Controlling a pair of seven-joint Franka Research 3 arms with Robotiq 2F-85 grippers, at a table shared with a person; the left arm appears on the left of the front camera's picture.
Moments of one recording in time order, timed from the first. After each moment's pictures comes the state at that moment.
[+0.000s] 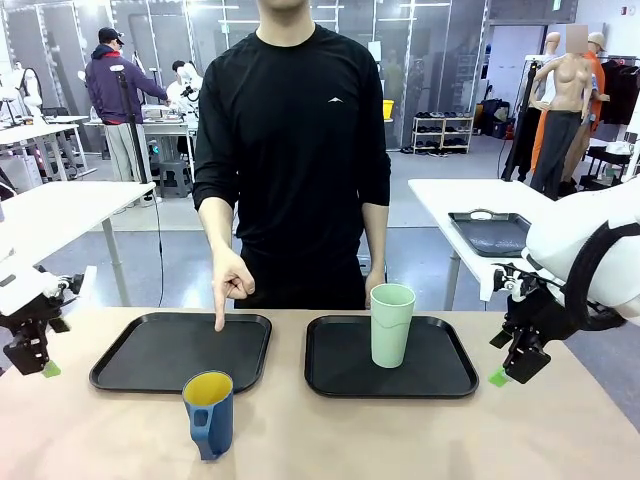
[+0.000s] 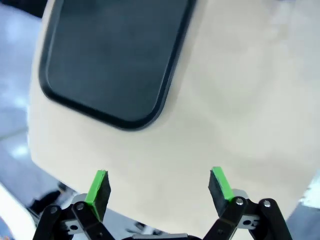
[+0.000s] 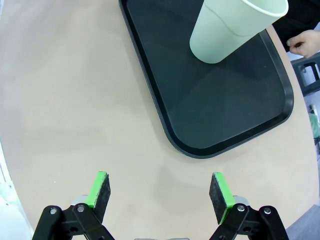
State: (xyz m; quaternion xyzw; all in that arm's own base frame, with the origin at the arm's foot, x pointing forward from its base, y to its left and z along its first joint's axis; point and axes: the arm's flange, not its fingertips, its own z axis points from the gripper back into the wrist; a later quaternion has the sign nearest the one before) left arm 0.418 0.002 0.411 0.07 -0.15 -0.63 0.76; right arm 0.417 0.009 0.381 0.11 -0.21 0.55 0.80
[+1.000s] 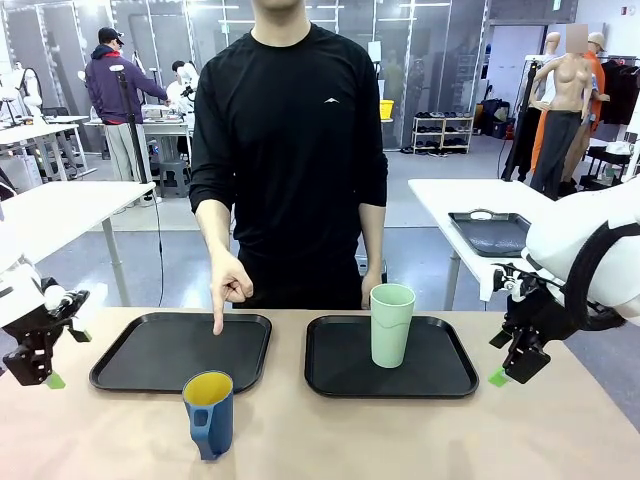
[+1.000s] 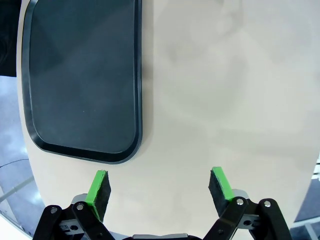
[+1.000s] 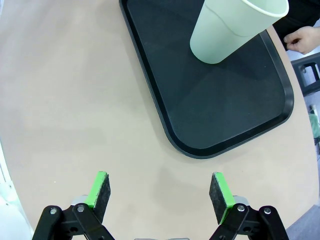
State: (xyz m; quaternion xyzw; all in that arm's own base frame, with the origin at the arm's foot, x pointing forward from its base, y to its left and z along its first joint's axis) left arm 0.413 -0.014 0.400 0.04 -0.14 -0.72 0.68; right arm 0.417 0.010 0.381 0.11 -0.21 0.55 0.80
